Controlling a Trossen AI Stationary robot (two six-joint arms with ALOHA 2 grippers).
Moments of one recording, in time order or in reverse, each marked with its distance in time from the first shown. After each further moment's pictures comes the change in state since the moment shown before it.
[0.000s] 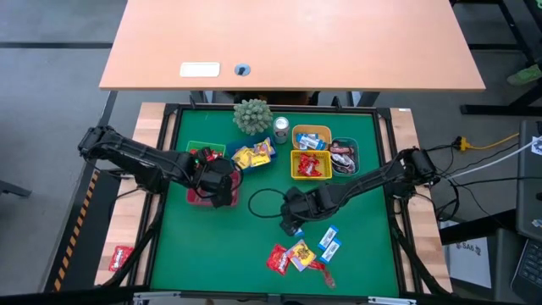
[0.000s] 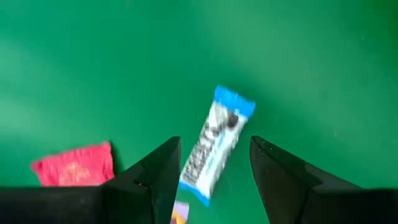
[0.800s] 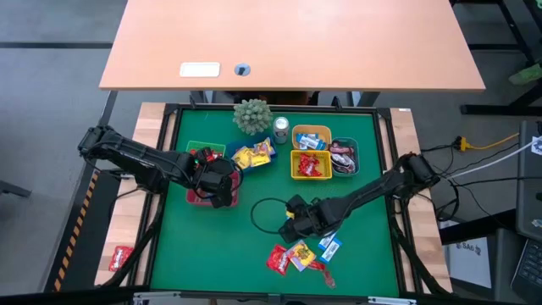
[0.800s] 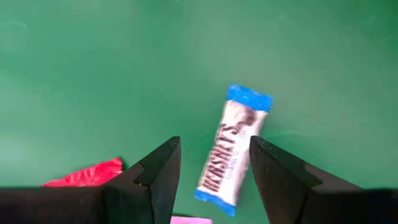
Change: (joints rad) left arm -0.004 0.000 0.000 0.002 0.003 -0.001; right arm 0.106 0.043 -0.002 0.044 0.179 0.177
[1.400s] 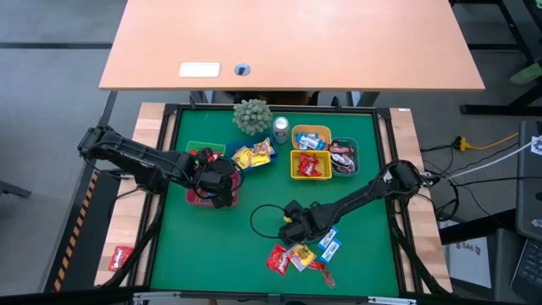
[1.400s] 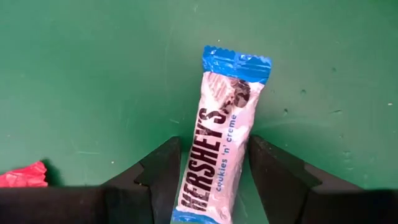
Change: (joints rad) left arm 0.000 0.000 0.000 0.029 0.006 0.000; right arm -0.002 0.158 0.006 -0.006 -0.068 -0.002
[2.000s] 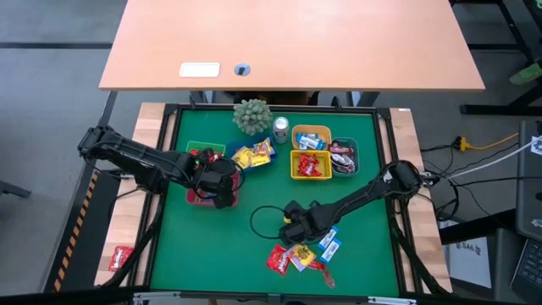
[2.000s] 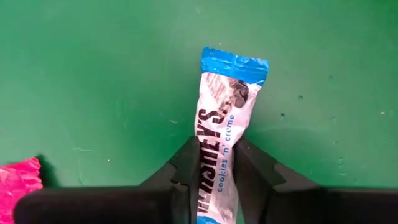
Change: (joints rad) left arm 0.000 0.000 0.000 0.033 -0.001 0.000; right arm 0.001 -0.004 0.005 -0.008 0.019 -0.041
